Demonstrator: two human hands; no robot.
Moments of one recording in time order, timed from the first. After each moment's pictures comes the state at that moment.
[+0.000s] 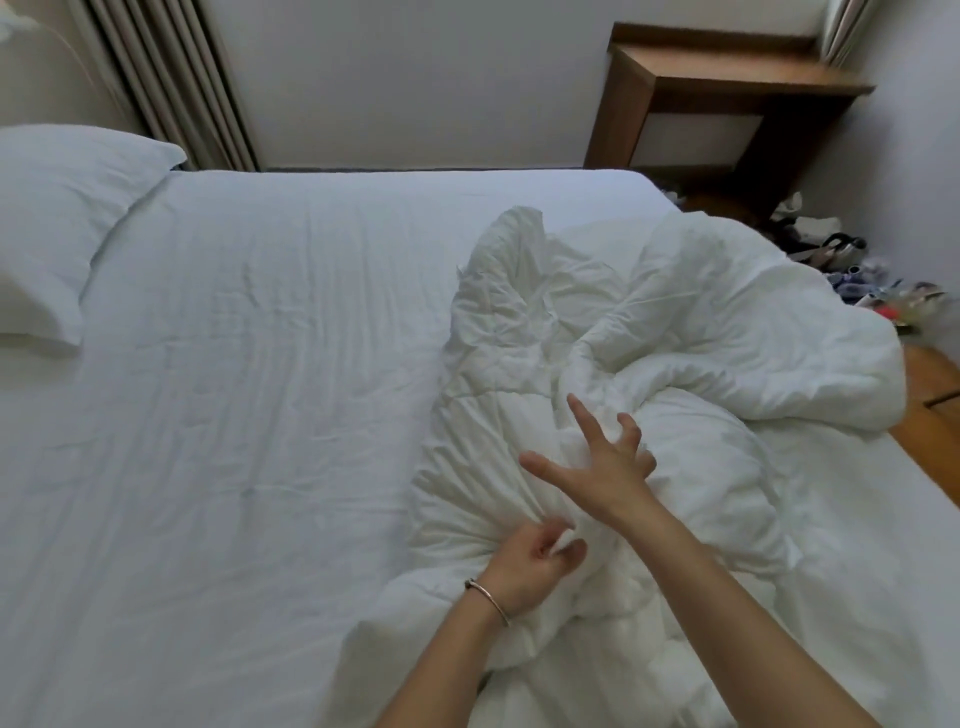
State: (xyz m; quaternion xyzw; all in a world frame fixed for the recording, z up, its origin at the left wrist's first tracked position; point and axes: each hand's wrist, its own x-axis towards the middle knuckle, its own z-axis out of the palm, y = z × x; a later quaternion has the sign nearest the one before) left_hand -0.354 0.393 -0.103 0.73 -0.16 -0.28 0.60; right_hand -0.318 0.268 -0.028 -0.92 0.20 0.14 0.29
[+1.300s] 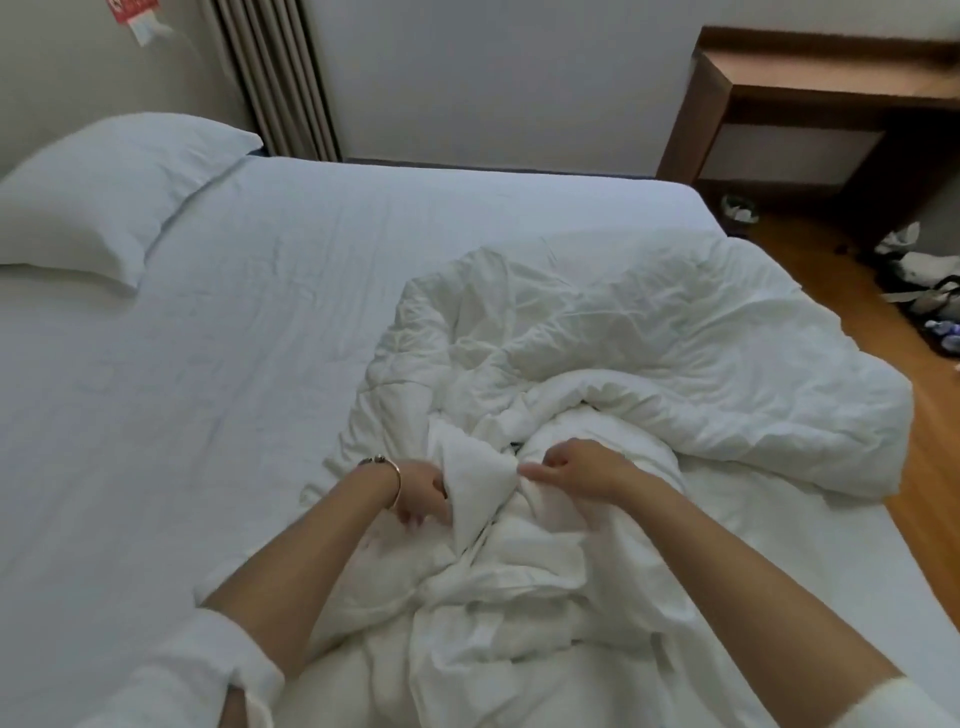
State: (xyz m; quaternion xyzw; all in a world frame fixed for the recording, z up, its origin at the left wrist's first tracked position) left_hand -0.315 0.308 -0.029 0.87 -0.03 -0.46 0.18; right_hand -0.296 0.069 -0.019 -0.93 -0.09 0.33 0.17
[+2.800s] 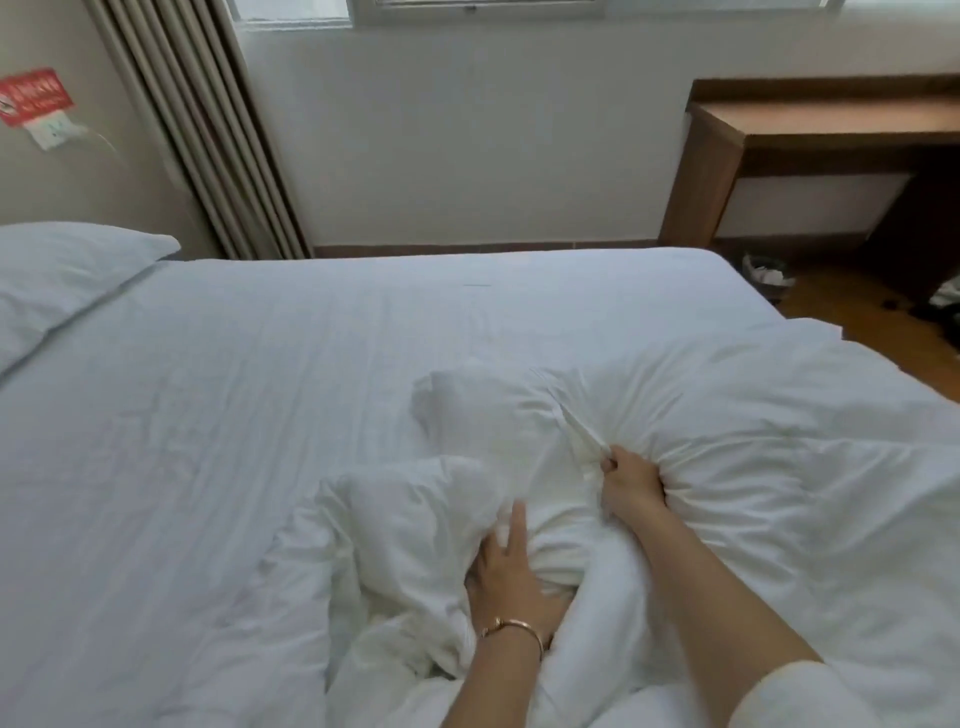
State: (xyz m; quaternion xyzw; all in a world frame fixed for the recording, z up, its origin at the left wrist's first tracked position) left_hand 0.020 0.173 -0.211 0.94 0.09 -0.07 0.32; right_hand 0.149 0.013 -0.202 -0.95 0.13 0.07 0.27
